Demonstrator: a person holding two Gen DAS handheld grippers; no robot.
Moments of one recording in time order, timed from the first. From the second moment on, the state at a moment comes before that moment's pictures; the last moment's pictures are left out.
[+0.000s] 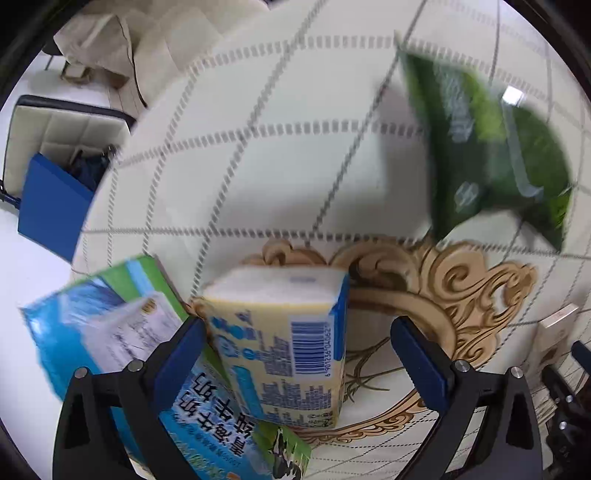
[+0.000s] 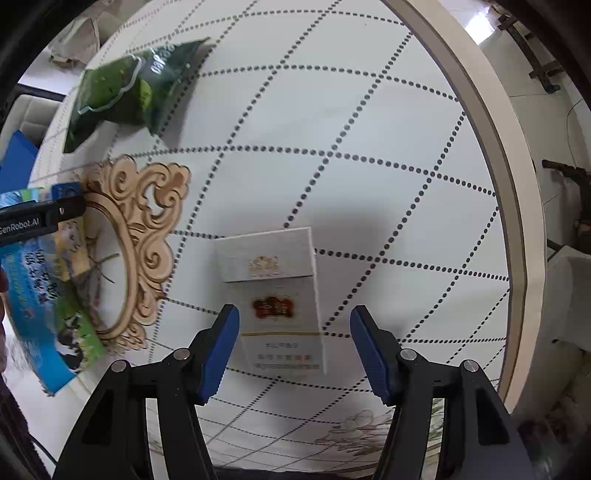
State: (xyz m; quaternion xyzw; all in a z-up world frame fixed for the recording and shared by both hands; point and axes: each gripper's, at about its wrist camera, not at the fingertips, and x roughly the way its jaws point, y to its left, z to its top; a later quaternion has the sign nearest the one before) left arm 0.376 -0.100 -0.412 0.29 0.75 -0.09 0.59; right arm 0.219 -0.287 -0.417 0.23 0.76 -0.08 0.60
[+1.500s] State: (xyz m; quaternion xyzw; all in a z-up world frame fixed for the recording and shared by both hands) left arm 0.253 0.049 -0.173 -0.04 0.62 -0.14 0.77; right arm 0.212 -0.168 -0.200 0.15 0.66 0.06 0.73
